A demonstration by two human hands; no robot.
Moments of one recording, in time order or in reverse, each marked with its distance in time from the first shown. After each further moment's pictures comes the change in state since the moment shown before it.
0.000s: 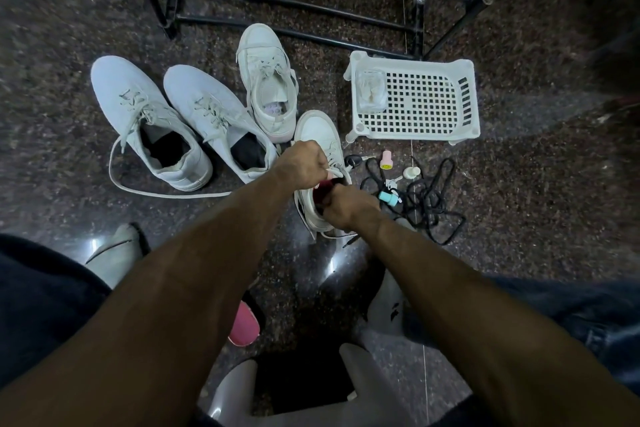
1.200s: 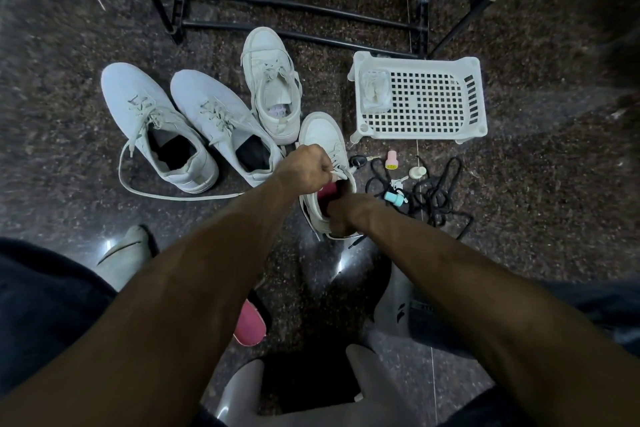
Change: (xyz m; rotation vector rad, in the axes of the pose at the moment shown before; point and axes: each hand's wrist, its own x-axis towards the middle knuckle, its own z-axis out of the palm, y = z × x) left_hand -0.005 -0.002 0.002 0.047 -0.019 0.020; right_hand 0.015 -0.003 -0.001 -0.424 -0.326 -0.121
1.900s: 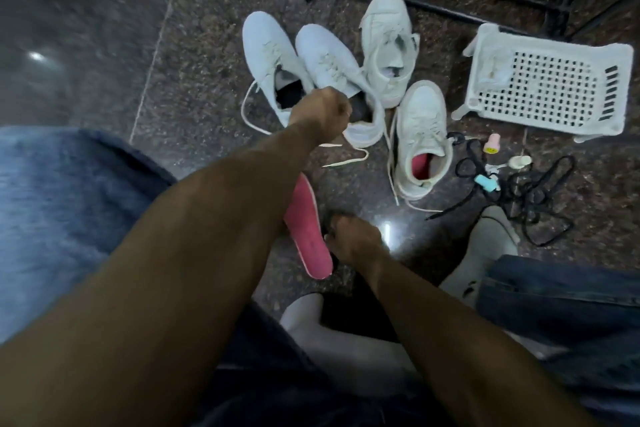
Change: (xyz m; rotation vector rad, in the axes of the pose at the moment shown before) left_hand -0.116 -0.066 -0.071 0.104 0.419 -0.187; right_hand -0.009 -0.145 0.115 0.353 0.345 -0.181
